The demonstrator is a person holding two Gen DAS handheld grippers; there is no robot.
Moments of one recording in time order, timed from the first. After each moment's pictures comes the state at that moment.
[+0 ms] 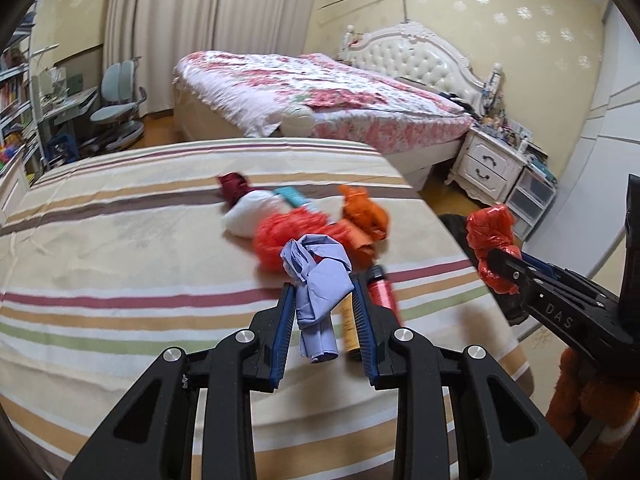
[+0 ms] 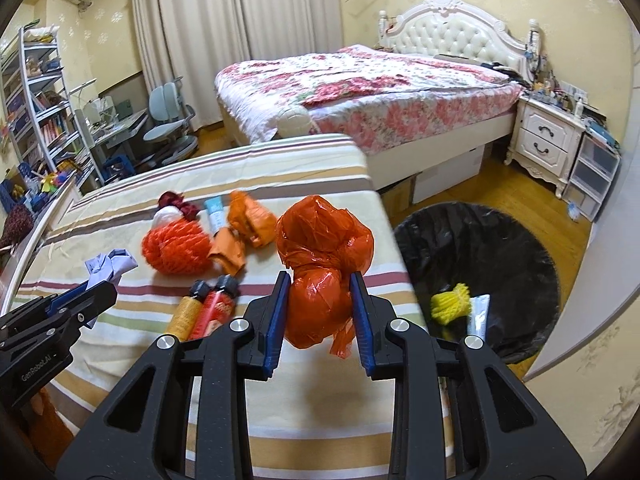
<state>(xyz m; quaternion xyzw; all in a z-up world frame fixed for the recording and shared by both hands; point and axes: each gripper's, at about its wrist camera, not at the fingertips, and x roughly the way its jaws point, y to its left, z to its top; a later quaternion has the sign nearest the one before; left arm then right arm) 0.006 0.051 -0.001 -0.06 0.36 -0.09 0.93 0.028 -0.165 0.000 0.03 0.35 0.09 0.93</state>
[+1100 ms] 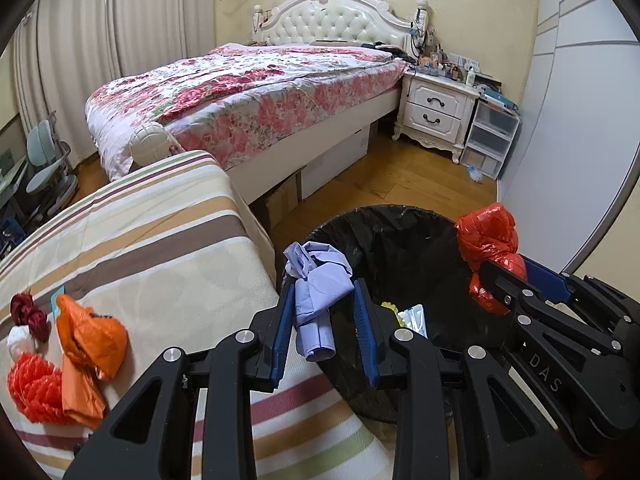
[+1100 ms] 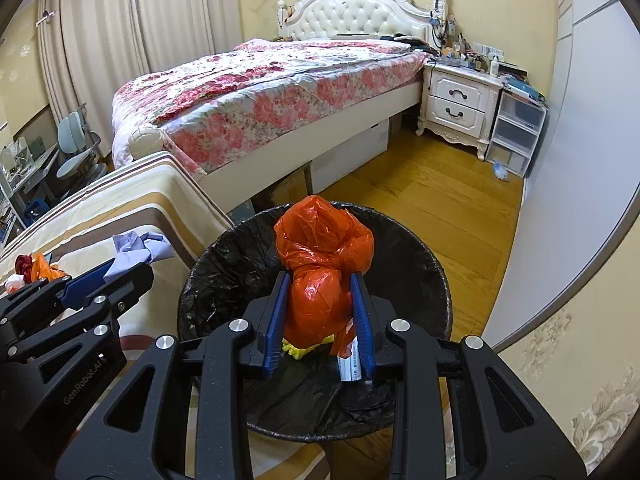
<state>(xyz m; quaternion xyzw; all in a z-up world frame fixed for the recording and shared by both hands) 0.138 -0.172 -0.044 0.07 0.38 -0.17 0.91 0.111 -0.325 -0.050 0.07 0.37 -0.06 0.92</state>
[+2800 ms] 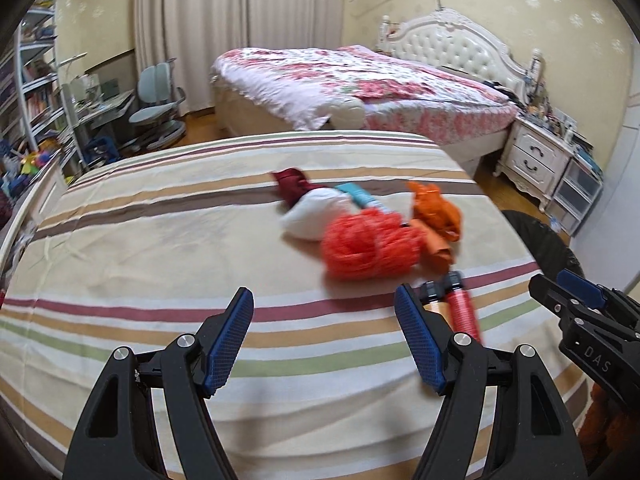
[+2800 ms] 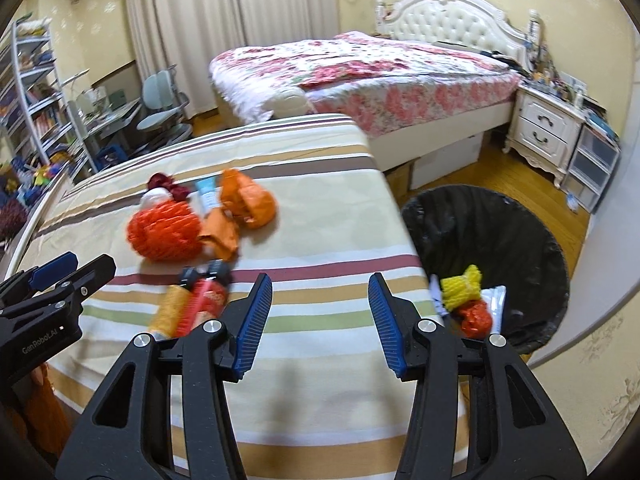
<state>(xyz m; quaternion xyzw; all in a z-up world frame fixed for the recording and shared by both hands) 0.035 0.070 -0.023 -0.02 0.38 0.01 0.93 0.037 -0.139 -0.023 0.01 0.38 0.10 0.92</state>
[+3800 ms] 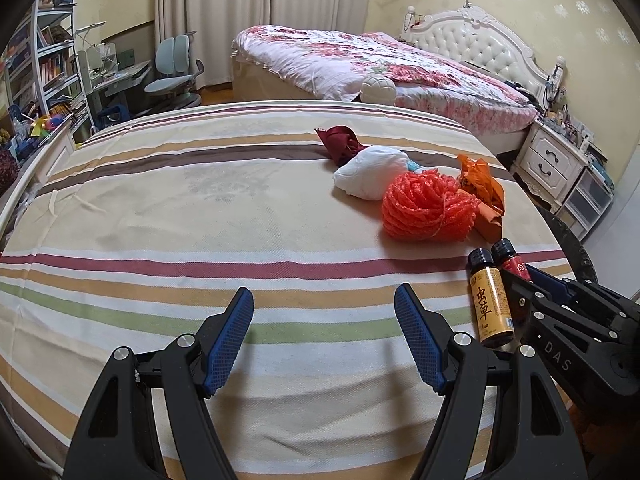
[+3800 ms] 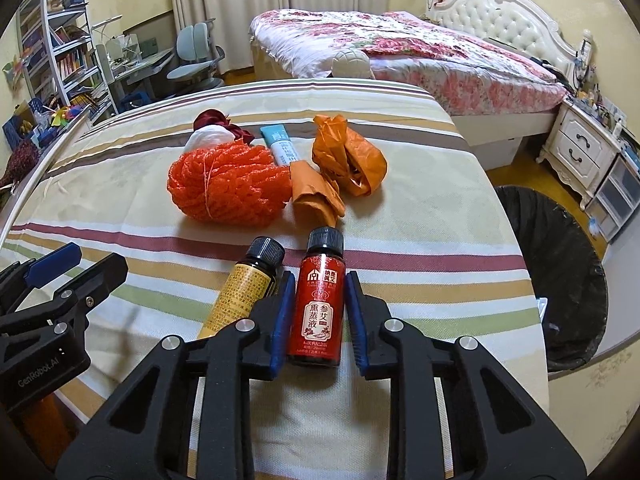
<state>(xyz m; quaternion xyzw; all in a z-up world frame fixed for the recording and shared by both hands) 0.024 0.104 -0.048 -0.05 0.40 0.03 0.91 0.045 -0.070 -0.050 -0.04 0.42 0.14 0.90</state>
